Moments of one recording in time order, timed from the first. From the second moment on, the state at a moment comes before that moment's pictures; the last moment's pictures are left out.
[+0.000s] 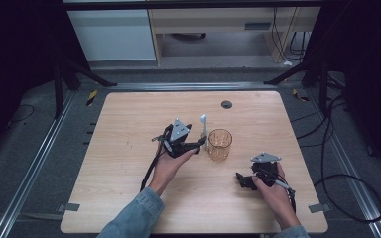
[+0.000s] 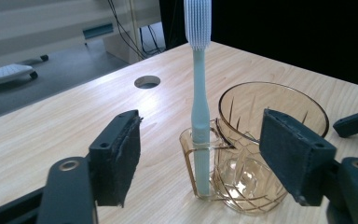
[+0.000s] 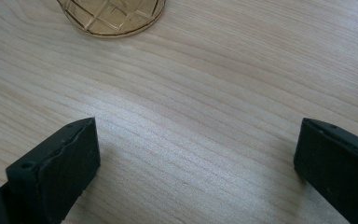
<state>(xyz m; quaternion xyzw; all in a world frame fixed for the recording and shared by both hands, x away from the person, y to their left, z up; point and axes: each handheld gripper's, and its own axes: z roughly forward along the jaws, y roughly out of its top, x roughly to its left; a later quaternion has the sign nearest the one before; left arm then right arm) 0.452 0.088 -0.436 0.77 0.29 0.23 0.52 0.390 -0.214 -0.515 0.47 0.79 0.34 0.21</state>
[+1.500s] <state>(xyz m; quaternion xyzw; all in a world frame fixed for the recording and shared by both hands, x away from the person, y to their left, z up) 0.451 0.193 -0.442 0.81 0.42 0.19 0.37 0.389 -0.216 -0.515 0.47 0.79 0.34 0.20</state>
